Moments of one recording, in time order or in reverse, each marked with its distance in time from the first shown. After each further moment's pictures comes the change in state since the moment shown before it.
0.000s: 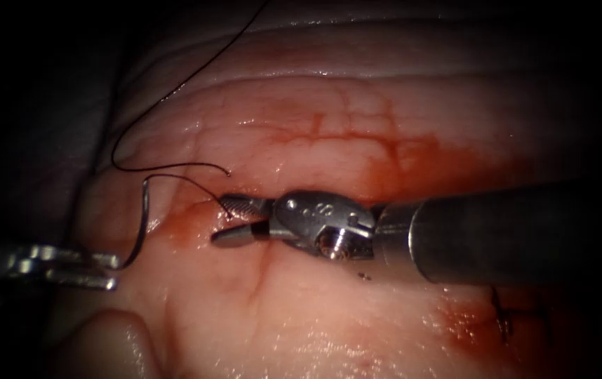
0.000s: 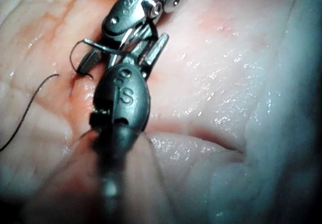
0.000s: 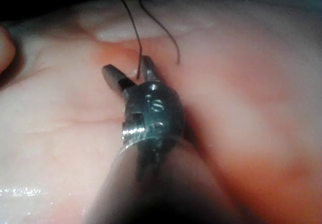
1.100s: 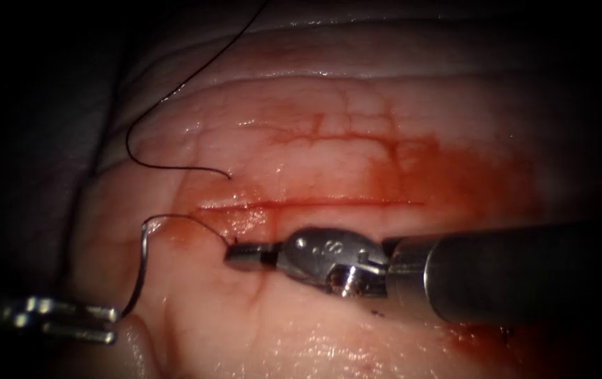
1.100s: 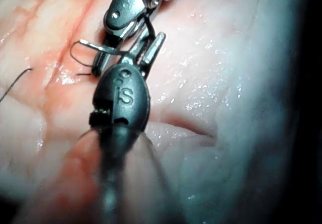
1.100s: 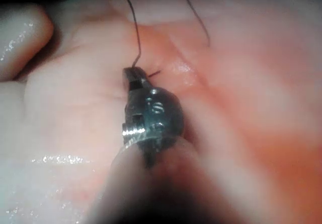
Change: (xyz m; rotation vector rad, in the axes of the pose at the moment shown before) right arm -0.003 -0.006 -0.004 0.018 -0.115 0.094; left arm 0.000 0.005 0.000 -0.013 -0.001 0.008
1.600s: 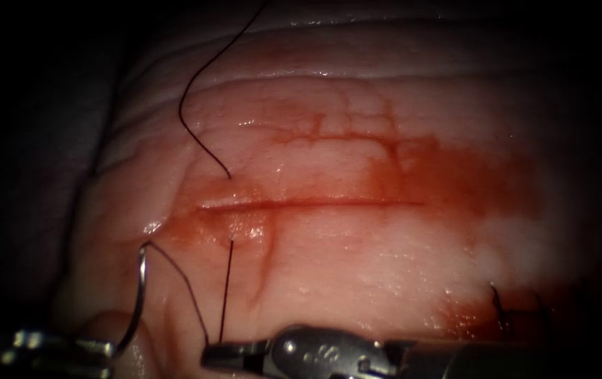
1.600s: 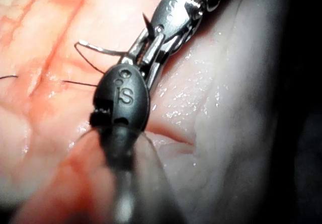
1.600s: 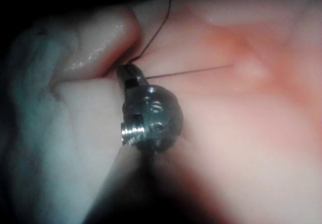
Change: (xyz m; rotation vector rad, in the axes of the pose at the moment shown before) right arm 0.001 -0.011 -0.002 0.152 0.028 -0.029; left arm 0.003 0.002 0.000 0.003 0.000 -0.021
